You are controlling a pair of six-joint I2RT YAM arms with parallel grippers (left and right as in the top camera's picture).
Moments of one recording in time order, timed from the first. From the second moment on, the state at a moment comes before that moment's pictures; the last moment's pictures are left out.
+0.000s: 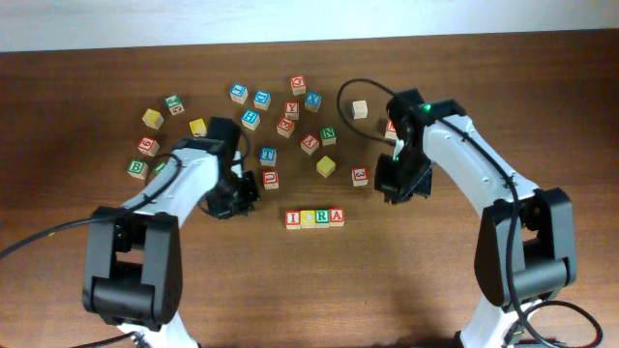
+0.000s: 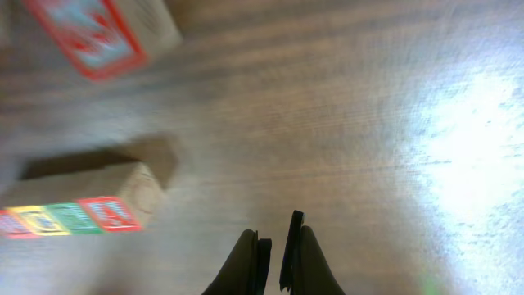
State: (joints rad) left arm -0.21 1.90 1.22 -0.88 0.19 -0.43; right arm 0.23 1.92 1.42 -1.18 -0.23 0.49
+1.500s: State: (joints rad) left arm -0.37 1.90 1.21 -0.85 0.25 -0.43; right arm 0.40 1.92 1.19 -0.77 -0.39 0.49
